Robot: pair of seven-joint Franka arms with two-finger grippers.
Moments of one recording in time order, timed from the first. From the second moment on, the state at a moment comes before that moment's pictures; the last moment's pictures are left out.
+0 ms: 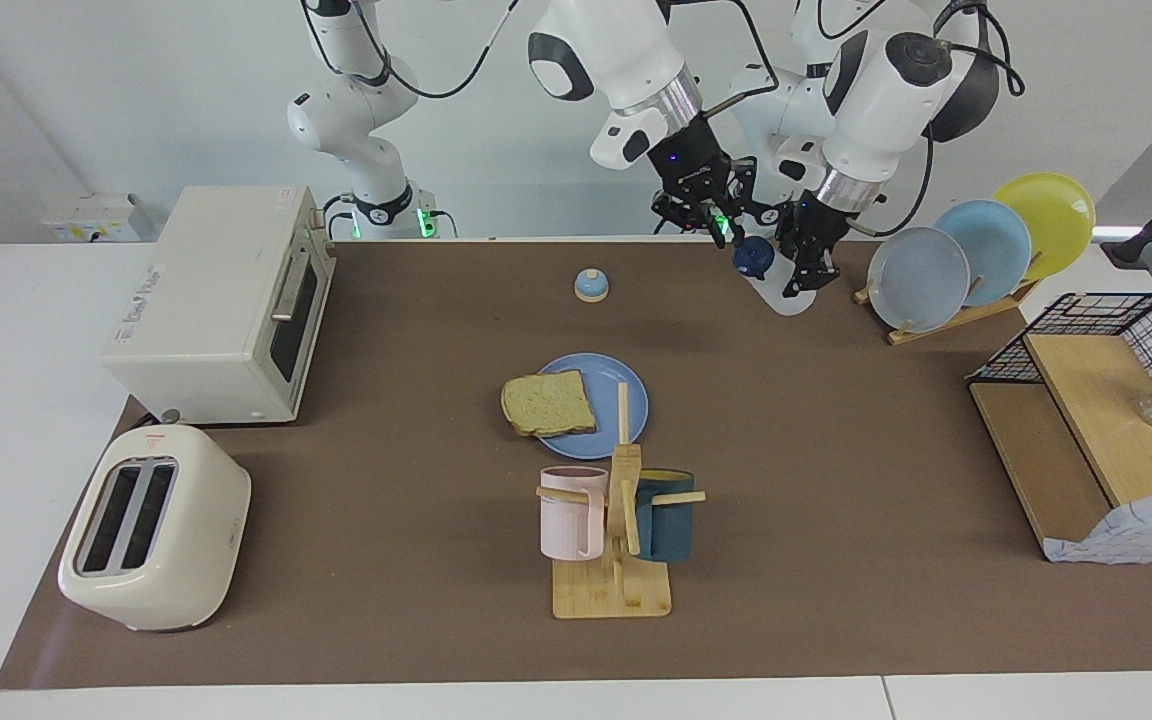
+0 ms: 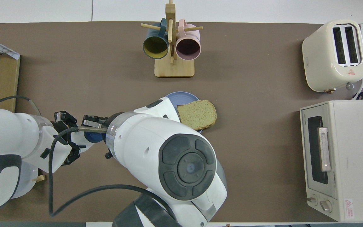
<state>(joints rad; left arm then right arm) -0.70 -0.33 0.36 -2.21 0.01 1.91 1.14 0.77 0.21 0.04 -1.53 0.29 2.31 0.93</state>
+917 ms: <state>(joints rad) -0.70 -0.33 0.36 -2.21 0.01 1.92 1.14 0.79 0.22 0.04 -1.57 0.29 2.34 0.93</state>
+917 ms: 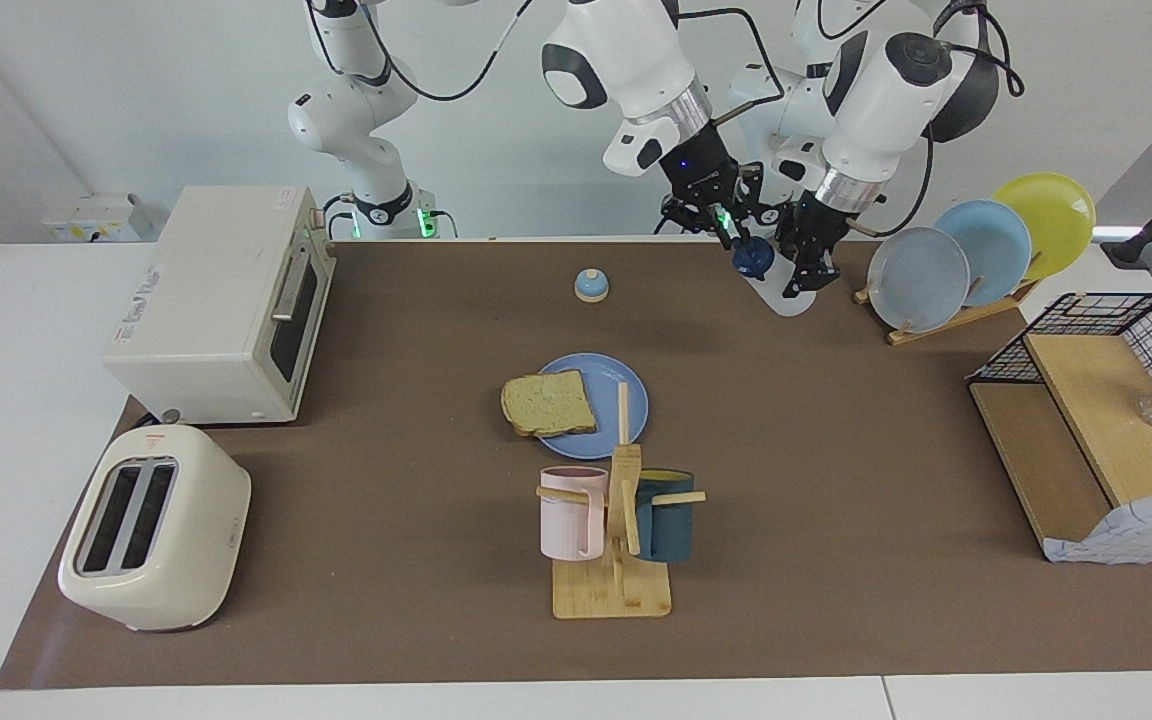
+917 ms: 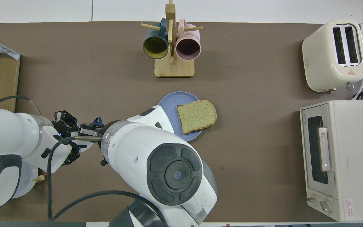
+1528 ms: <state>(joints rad) -0.70 -0.33 0.36 -2.21 0.01 1.92 1.14 0.79 0.22 0.04 -1.56 0.29 2.35 0.93</state>
